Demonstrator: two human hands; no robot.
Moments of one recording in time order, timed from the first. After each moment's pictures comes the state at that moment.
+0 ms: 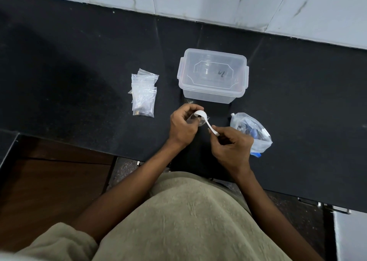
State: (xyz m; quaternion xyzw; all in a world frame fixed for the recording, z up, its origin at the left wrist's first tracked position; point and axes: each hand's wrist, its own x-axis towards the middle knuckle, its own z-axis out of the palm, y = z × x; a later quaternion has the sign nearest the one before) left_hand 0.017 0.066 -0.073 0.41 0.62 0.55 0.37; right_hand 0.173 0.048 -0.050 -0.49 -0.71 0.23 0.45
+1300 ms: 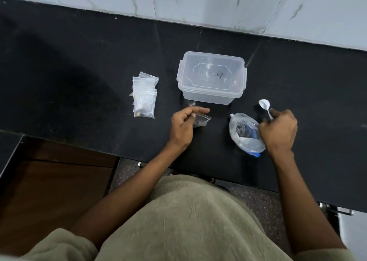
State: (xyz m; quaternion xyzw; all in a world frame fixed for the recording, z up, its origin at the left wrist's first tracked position) left_hand 0.019 0.060 -0.070 0.41 0.58 0.57 0.40; right_hand 0.267 0.130 -0.054 -0.75 -0.61 0.15 0.23
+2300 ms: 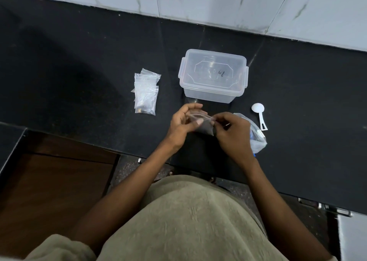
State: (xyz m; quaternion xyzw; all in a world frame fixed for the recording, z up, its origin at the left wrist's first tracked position) left_hand 0.006 0.047 -0.067 0.39 0.51 0.55 0.53; right_hand 0.175 0.073 -0.029 -0.54 -0.69 0.34 0.34
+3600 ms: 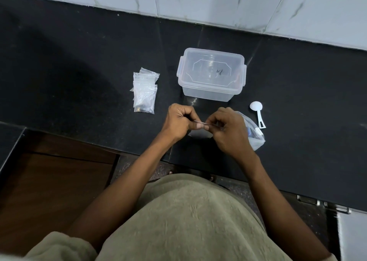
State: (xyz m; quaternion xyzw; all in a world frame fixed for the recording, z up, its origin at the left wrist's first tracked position) left_hand 0.000 0.054 -0.037 0.47 0.59 0.46 0.48; right_hand 0.179 0.078 -0.027 -0.46 -0.79 0.29 0.28
